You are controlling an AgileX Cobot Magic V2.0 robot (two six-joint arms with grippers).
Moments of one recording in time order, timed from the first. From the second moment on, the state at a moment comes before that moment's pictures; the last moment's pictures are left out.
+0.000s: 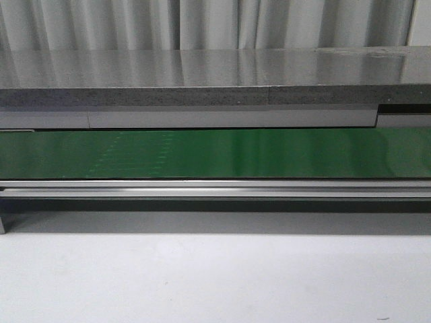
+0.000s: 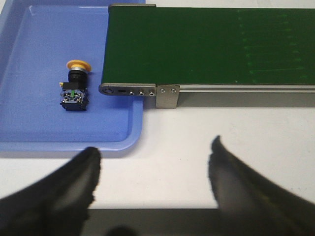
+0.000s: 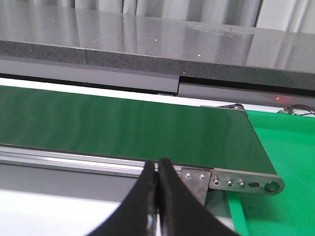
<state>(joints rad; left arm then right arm) -0.10 0.58 -0.78 0.06 1.01 -0.03 0.02 -0.01 0.03 -0.03 0.14 0.00</state>
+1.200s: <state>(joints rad) 0.17 1.29 -1.20 0.13 1.02 0.03 0.02 -0.01 0.03 -0.03 0.14 0.00</state>
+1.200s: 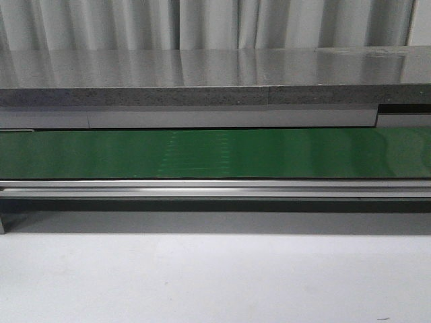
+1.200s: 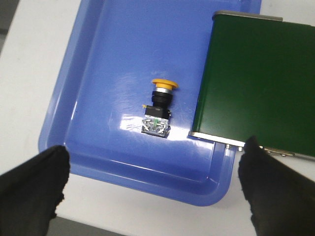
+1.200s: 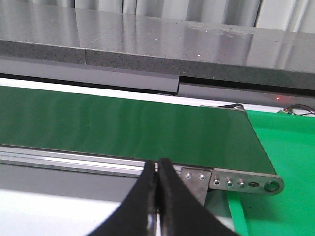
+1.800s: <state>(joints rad) 0.35 1.71 -1.25 -0.01 0.86 0.13 0.02 -0.01 0.03 -0.03 0.14 0.00</state>
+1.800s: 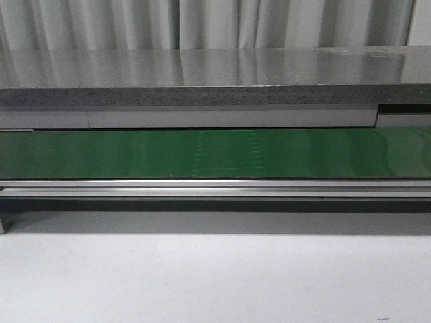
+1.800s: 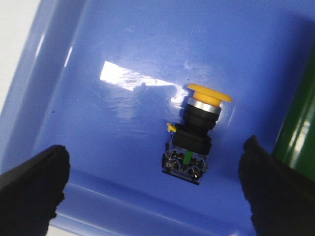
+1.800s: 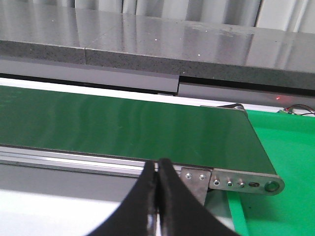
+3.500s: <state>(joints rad) 0.35 1.95 -1.26 -0.14 0.82 0.21 0.02 -0.01 0.03 -0.03 0.14 0.00</state>
